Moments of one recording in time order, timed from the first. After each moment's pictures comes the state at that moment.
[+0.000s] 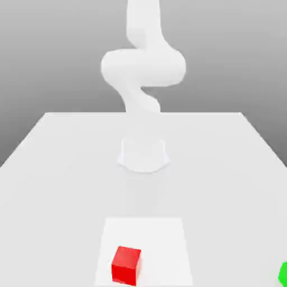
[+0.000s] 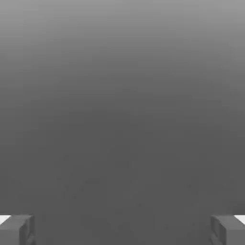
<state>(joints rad) -0.01 -0.71 0.00 -2.32 0.00 2.34 0.81</state>
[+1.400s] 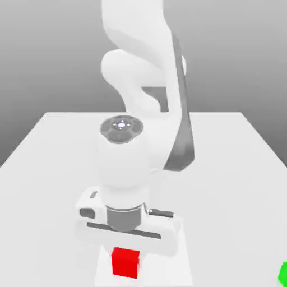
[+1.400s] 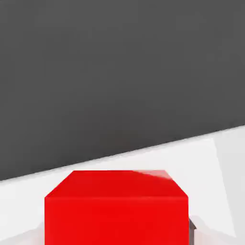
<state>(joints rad) -0.06 0.22 0.00 -2.48 0.00 2.71 0.93</state>
